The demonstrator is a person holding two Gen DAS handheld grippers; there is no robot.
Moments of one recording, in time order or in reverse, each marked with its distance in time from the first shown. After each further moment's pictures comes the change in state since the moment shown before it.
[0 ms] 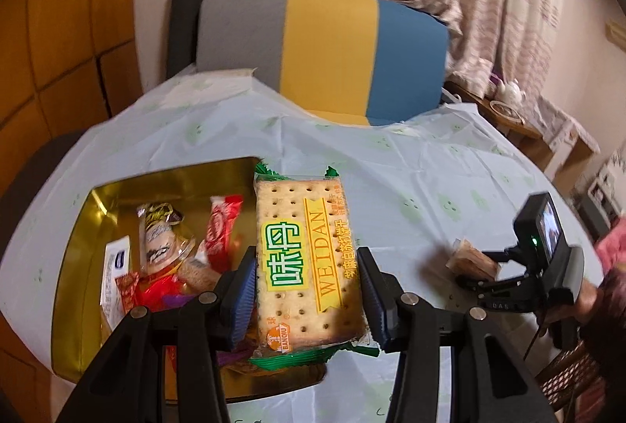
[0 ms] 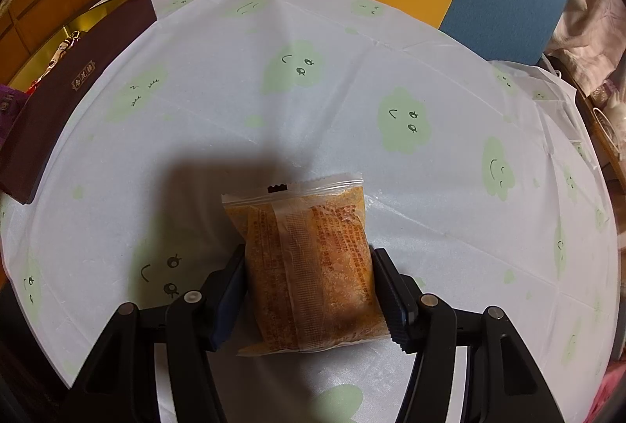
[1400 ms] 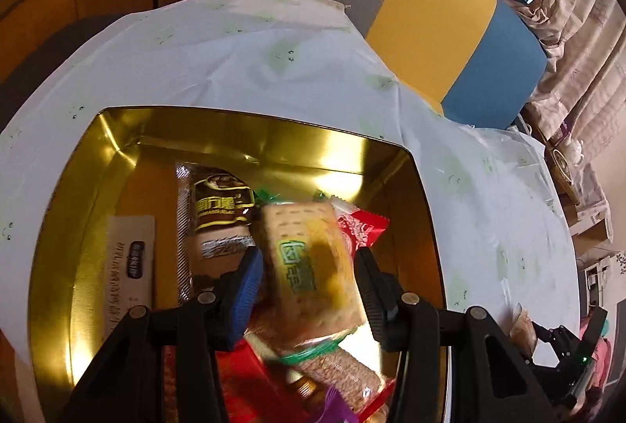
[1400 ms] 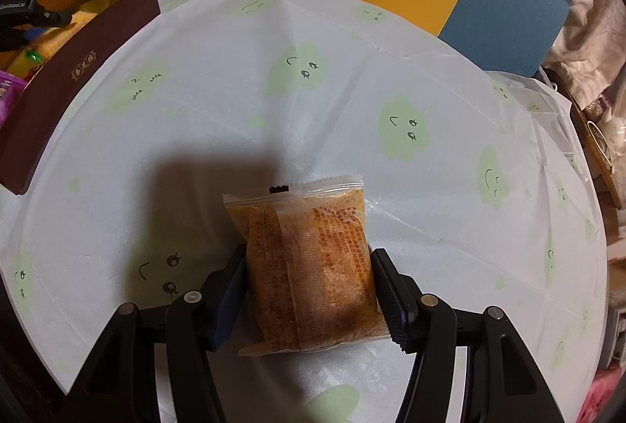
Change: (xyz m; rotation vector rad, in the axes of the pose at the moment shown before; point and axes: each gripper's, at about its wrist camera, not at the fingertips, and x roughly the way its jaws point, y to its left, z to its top) left arm 0.114 0.132 0.036 -0.323 0.234 0.031; right arm -0.001 0.006 -0.001 -0.030 -0.007 -0.045
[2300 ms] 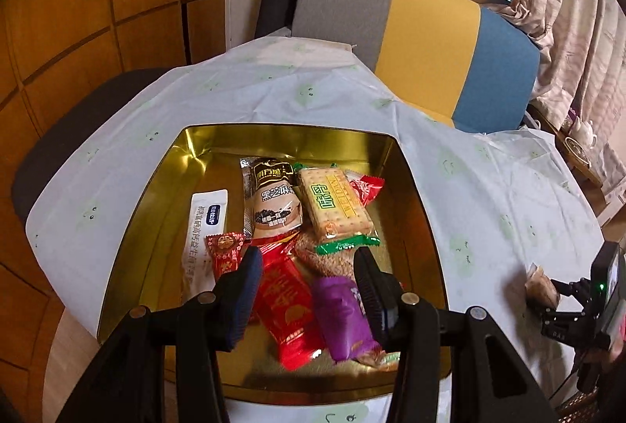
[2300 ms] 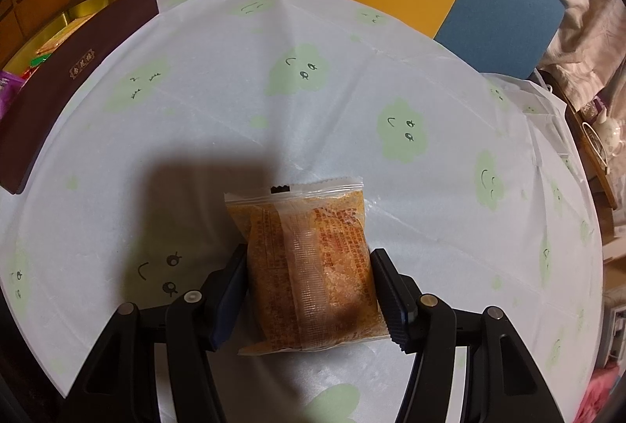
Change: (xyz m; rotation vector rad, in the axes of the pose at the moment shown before) left arm -0.094 -0.017 -0.080 0.095 -0.193 0.161; right arm -0.002 0.005 -0.001 0.008 -0.006 -0.023
